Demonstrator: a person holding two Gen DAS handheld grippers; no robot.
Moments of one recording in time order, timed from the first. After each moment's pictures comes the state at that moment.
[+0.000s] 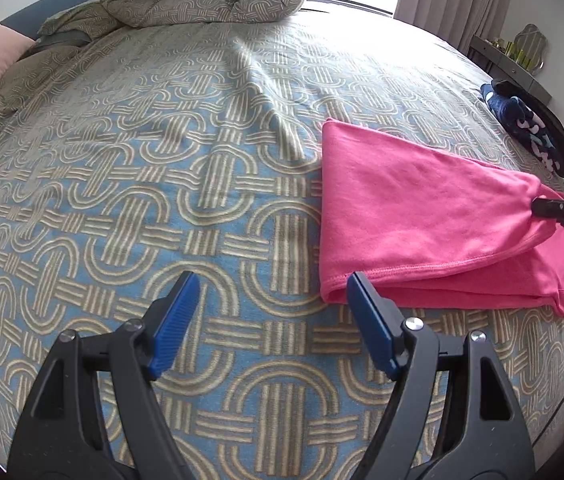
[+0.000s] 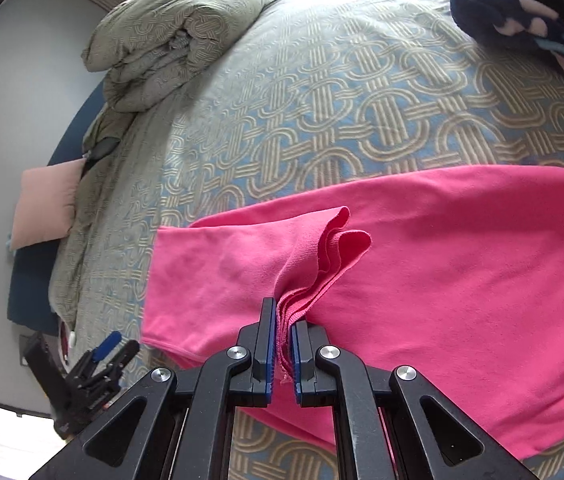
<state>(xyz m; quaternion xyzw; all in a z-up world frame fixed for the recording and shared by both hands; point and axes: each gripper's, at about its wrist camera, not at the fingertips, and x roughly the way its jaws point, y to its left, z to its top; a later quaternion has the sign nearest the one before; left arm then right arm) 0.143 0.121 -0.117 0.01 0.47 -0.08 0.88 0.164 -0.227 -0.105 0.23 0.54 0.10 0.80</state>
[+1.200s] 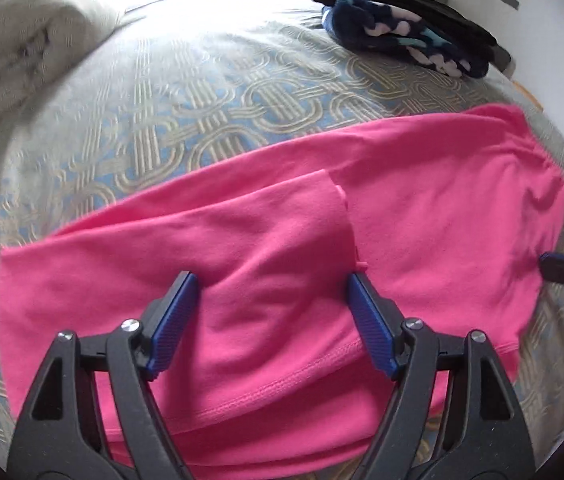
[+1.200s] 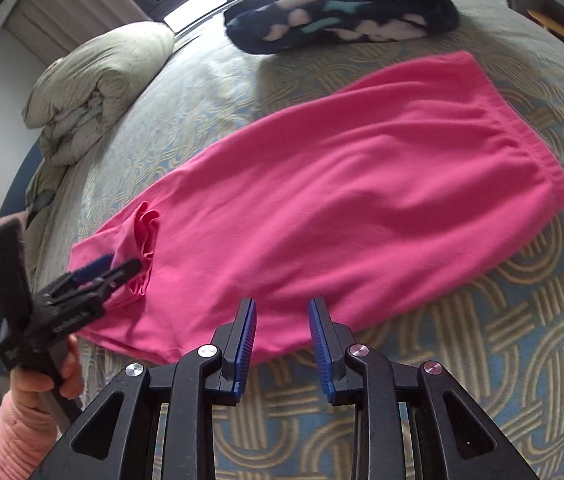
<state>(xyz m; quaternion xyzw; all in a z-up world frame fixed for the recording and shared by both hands) 0.168 -0.135 -0.136 0.15 0.46 -0.25 0.84 0.031 -0.361 -0.119 0.27 0.50 -0.04 0.82</state>
